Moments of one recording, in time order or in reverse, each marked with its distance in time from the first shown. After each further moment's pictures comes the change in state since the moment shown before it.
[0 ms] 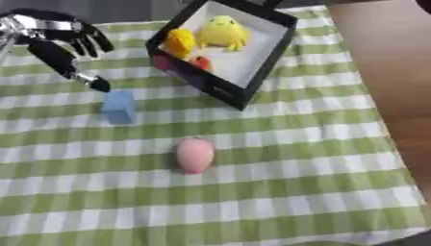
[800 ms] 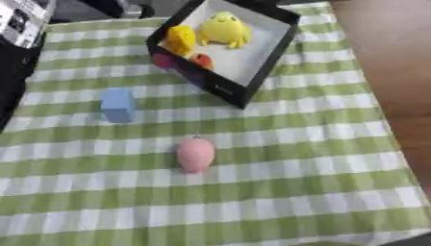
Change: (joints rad) left arm -0.090 -0.104 0.105 -0.051 -0.158 -0.030 0.300; right arm -0.005 0.011 0.002 0.000 0.000 0.005 0.004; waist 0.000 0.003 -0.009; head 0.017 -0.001
